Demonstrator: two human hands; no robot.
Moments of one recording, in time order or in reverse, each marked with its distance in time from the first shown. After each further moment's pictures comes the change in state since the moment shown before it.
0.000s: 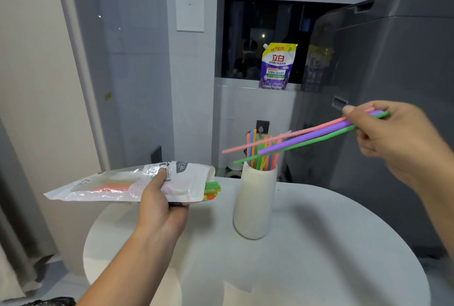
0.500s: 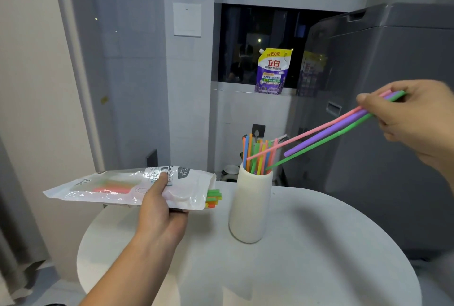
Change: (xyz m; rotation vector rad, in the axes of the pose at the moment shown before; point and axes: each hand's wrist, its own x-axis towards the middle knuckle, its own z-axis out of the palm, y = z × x) left_hand -0.007 -0.004 0.003 0.019 -0.024 0.004; right_hand 0.013 -0.032 -0.030 -0.263 0.071 -0.104
